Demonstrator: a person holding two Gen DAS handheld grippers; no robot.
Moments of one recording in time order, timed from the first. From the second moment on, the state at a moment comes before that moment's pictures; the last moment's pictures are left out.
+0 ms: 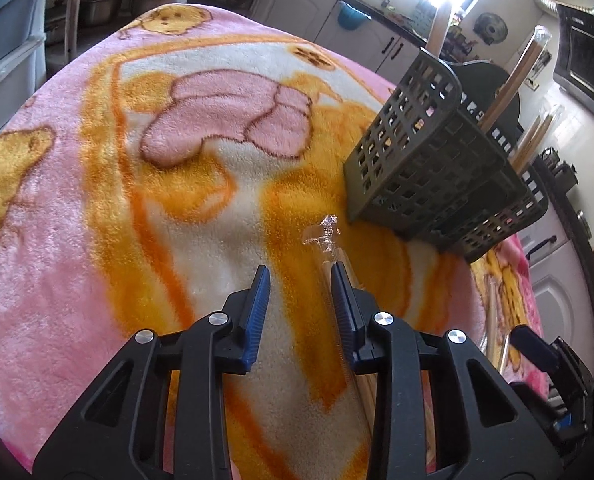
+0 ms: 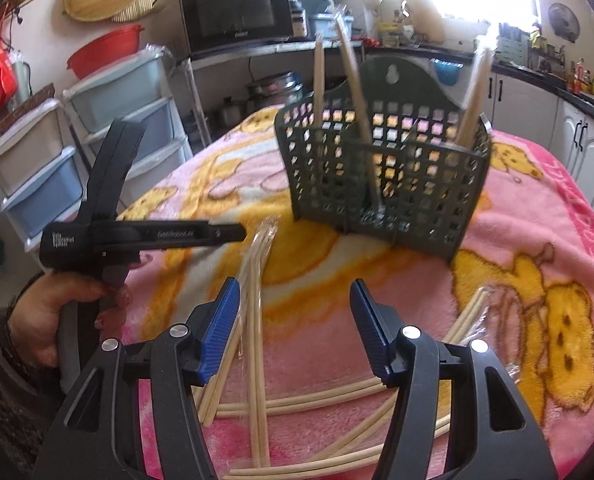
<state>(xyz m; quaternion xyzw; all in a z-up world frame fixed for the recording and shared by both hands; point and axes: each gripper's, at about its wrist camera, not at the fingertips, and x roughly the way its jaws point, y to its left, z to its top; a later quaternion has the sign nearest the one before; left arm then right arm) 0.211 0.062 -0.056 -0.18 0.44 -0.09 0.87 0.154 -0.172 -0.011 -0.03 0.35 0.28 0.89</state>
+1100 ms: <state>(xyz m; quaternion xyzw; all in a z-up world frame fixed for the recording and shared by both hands) 0.253 0.045 -0.058 -0.14 0.46 -0.09 0.87 0.230 -0.132 -0.045 -0.03 0.47 0.26 0.84</state>
